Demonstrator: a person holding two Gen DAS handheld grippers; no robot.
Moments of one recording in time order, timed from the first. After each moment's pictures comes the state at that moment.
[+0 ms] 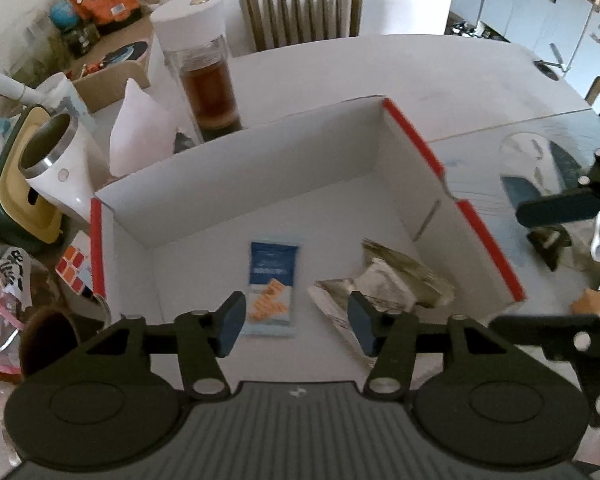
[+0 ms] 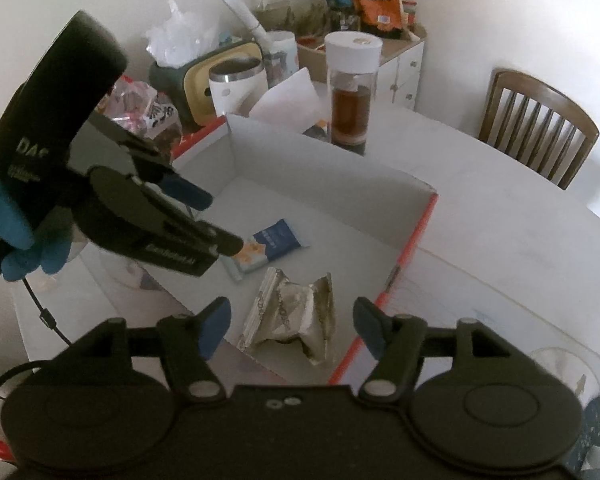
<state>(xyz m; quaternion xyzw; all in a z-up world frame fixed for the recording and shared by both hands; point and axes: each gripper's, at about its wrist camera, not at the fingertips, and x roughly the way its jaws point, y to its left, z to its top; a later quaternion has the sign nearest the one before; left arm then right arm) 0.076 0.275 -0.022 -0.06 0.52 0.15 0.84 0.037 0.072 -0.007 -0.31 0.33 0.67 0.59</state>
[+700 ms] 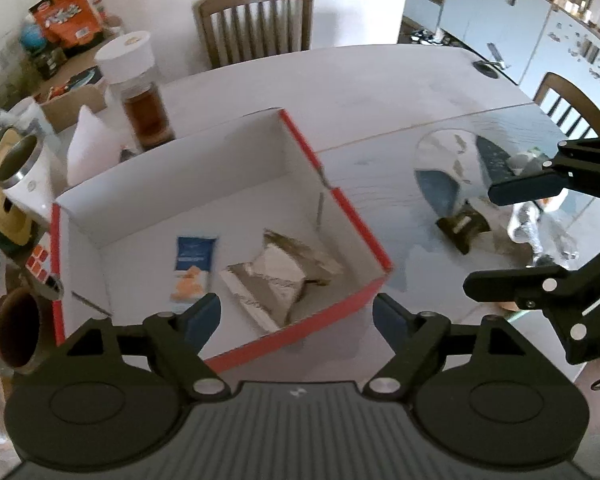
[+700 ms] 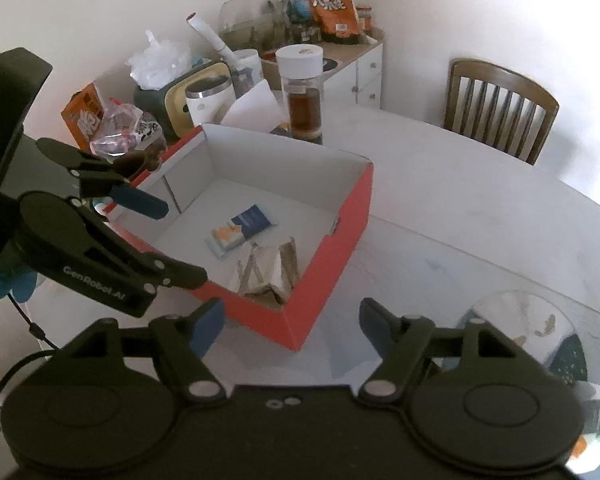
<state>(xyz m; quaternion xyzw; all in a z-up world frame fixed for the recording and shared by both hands) 0.061 0.198 0.009 -0.06 0.50 0.10 0.86 0.069 -0.004 0.014 -0.28 0.34 0.65 0.62</state>
